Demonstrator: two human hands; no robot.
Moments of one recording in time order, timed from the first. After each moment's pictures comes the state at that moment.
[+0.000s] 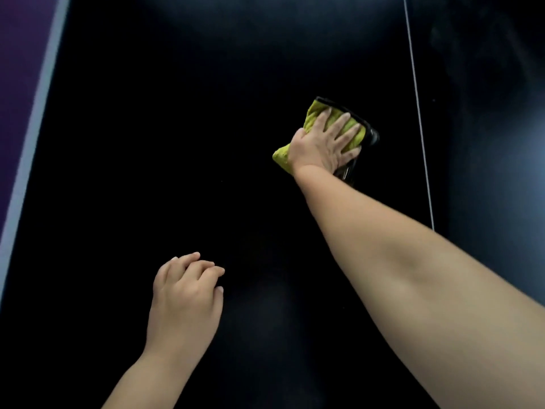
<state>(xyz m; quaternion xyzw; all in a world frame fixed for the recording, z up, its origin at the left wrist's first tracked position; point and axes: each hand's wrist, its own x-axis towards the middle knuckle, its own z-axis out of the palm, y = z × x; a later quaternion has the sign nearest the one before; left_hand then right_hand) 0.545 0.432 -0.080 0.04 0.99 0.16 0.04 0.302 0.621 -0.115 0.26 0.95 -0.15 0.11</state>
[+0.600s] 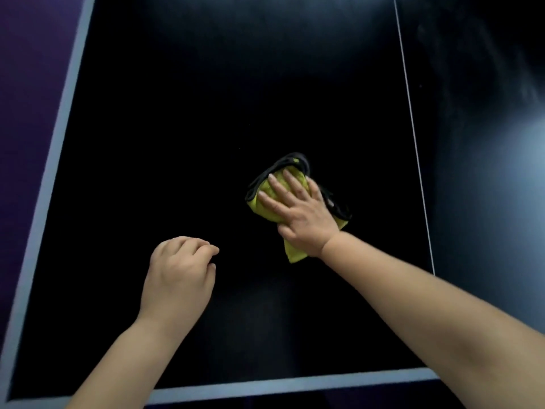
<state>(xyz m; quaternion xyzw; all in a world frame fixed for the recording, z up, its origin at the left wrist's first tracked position) 0.600 0.380 -0.065 0.08 0.98 0.17 -0.02 0.498 0.624 -0.117 -0.28 0.95 0.03 0.14</state>
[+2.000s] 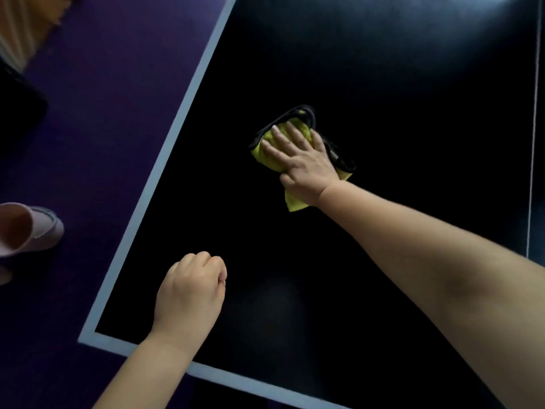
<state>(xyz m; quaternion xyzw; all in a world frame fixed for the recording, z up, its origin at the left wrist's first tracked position) 0.652 0.289 -0.063 -0.08 0.97 0.21 0.05 0.394 0.446 -0.119 -0.41 0.90 0.00 0.14</state>
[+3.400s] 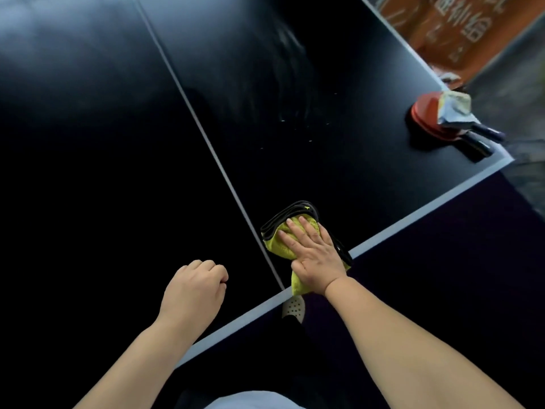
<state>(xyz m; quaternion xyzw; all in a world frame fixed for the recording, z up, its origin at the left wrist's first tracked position) 0.695 0.709 -0.041 0.36 0.92 0.11 0.09 0.770 0.964 -0.111 0.05 0.98 -0.08 0.16</state>
